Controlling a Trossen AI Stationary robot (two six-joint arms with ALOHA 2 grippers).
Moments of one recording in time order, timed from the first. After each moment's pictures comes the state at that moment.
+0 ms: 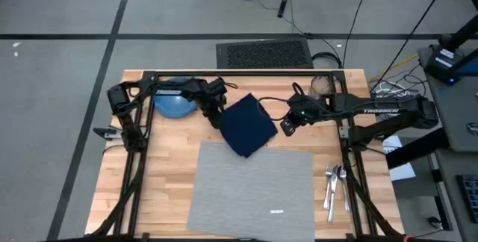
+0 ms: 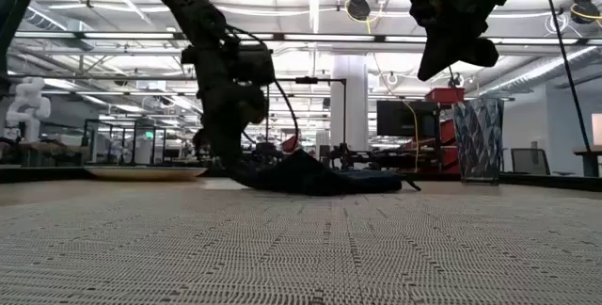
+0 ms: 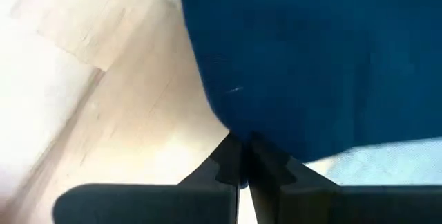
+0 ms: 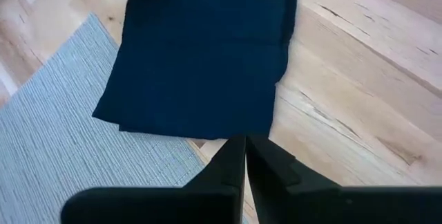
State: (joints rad) left arm 0.48 1.74 1.11 -0.68 0.35 -0.18; right arm -0.10 1.16 0.95 -0.75 0.16 0.72
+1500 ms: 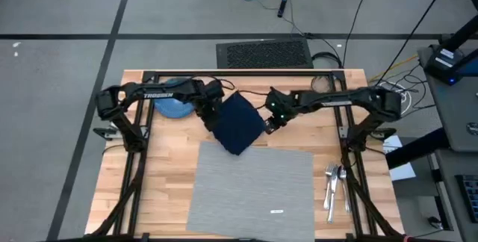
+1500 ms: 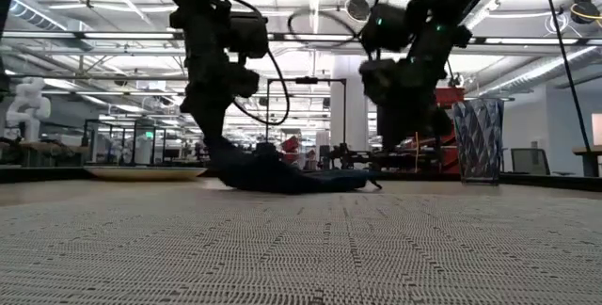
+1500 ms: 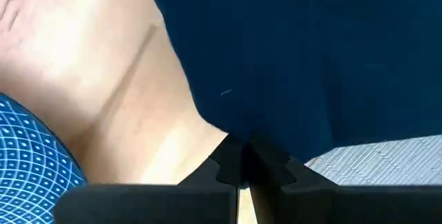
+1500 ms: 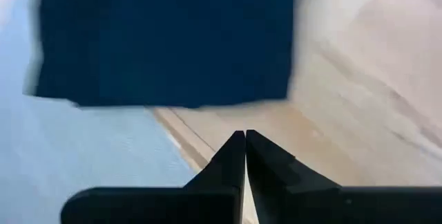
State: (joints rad) left arm 0.39 1.64 1.12 -0.86 0.13 -0.19; right arm -0.29 1.62 0.95 -0.50 -0.23 0.65
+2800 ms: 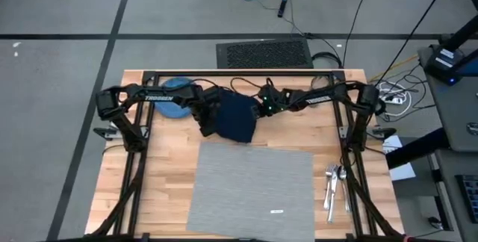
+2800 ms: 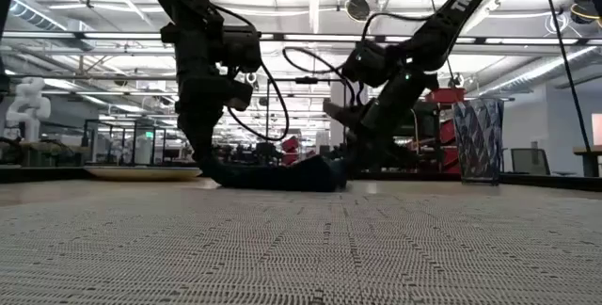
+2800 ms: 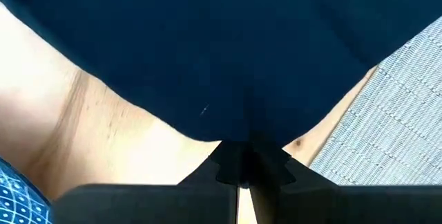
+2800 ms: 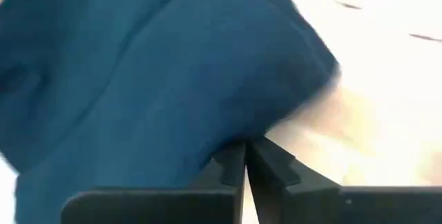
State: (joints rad) left arm 0.39 1.64 1.02 -0.77 0.19 -0.06; right arm -0.41 1.85 0.95 -0.06 -0.08 0.79
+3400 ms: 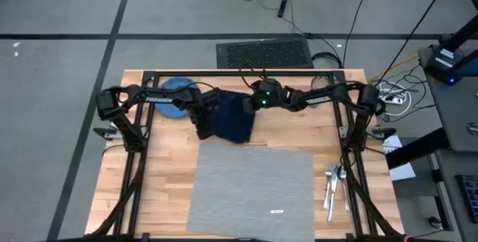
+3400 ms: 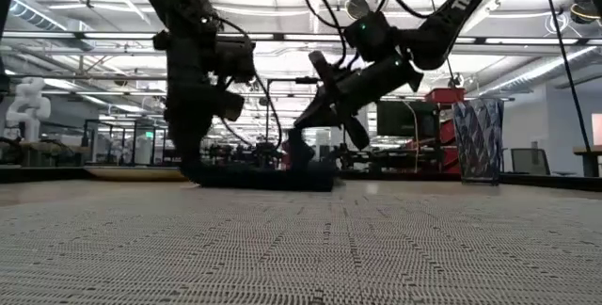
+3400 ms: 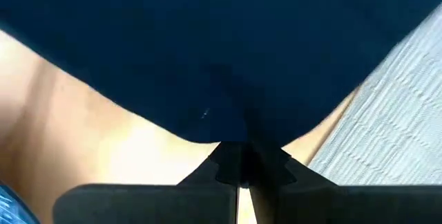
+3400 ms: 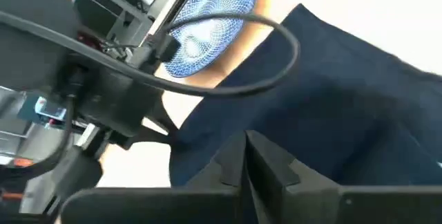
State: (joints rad) left arm 0.39 1.64 0.92 -0.73 0.21 -0.04; right arm -0.39 1.82 0.95 0.39 -0.18 0.75
